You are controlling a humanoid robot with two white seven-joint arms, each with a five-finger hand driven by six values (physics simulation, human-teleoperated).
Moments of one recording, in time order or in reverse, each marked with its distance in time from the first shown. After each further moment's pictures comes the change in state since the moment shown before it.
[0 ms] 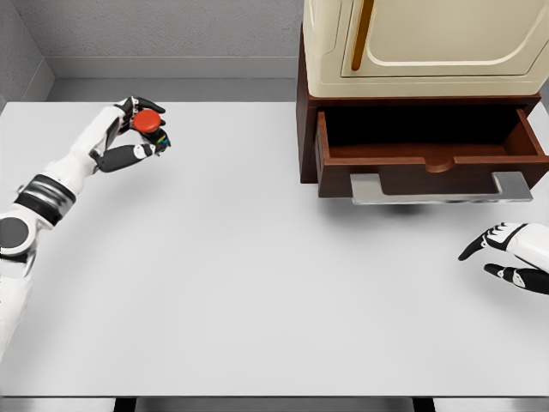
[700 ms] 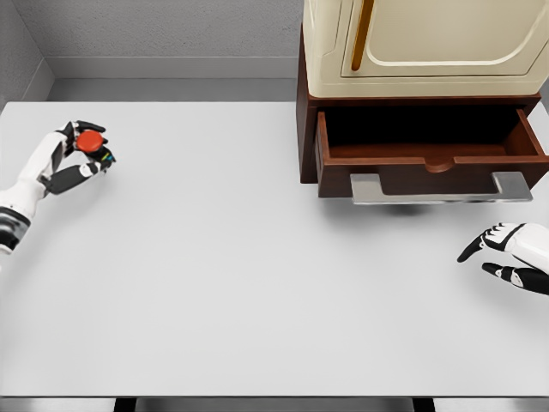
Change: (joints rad) left arm 0.045 0.027 0.133 0.279 -0.005 -0.248 0.000; right arm 0.000 -0.002 0.002 -0.010 -0.003 0.000 0.000
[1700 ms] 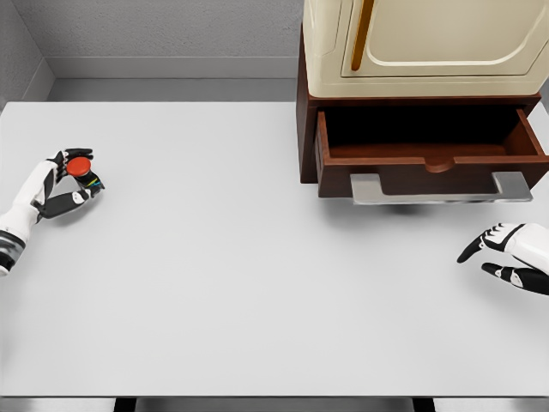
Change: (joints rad) left arm 0.009 -0.002 0.010 0.206 0.008 -0.077 0.012; right arm 0.002 -0.002 0.000 -0.003 -0.003 0.000 0.001
